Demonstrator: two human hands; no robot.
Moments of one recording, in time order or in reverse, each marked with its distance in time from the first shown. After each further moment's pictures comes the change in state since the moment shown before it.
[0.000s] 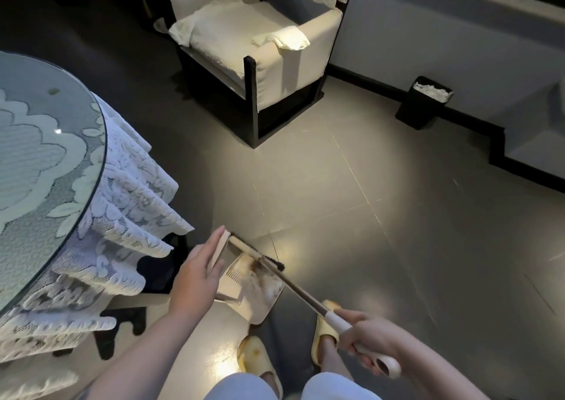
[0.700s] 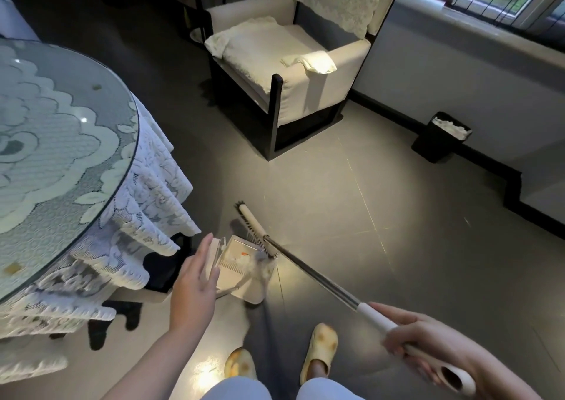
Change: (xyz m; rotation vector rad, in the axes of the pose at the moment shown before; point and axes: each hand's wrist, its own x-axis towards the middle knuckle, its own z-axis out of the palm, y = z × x) left_hand -0.022 0.007 -0.002 -0.170 0.265 -0.062; right_hand -0.065 -0.043 -0.060 0.081 -0.139 -0.130
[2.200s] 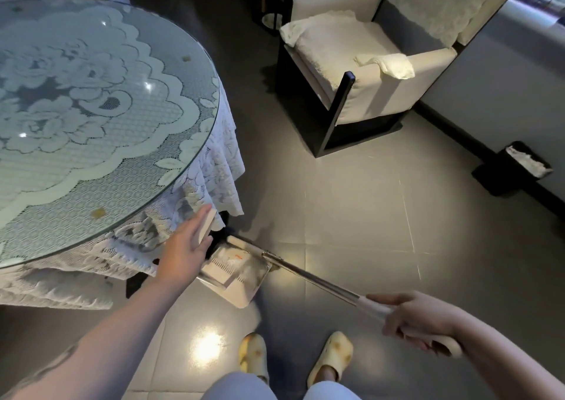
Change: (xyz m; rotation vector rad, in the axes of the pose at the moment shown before) left_hand 0.042 -0.055 -0.098 0.072 0.016 -0.087; right_hand 0.080 -0.069 0.041 -0.651 0.022 0.084
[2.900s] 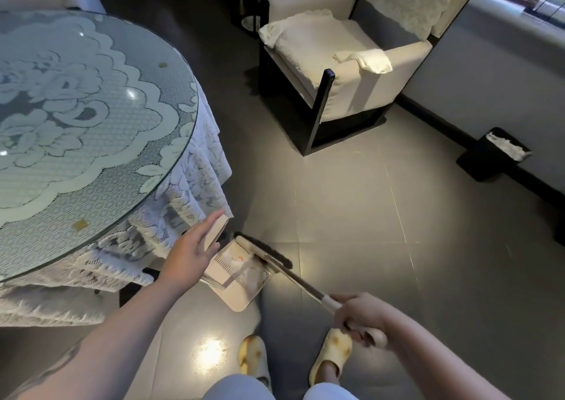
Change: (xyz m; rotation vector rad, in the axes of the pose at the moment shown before) left_hand 0.001 0.017 0.013 -0.043 -0.204 0.096; right_hand 0.034 0.000 0.059 0.182 0.028 0.026
